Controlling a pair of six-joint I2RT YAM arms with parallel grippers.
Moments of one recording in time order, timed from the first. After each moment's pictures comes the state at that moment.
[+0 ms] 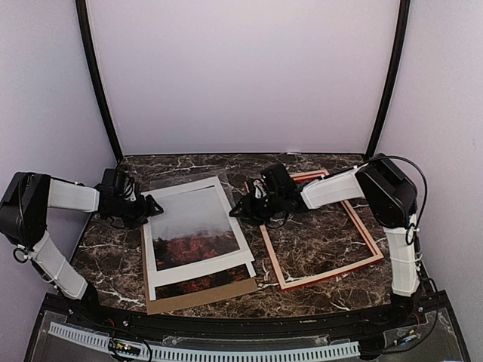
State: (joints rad) left arm -0.10 1.59 0.75 -0.10 0.38 -0.53; right arm 0.76 2.15 1.37 0.07 -0.48 0.84
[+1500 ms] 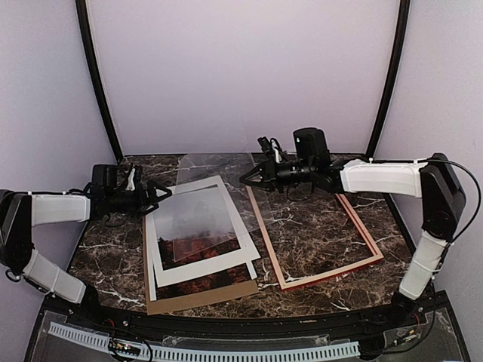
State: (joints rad) left arm -0.13 1.39 0.66 0.10 0.64 -0.59; right arm 0.69 1.77 1.25 0.14 -0.74 0.79
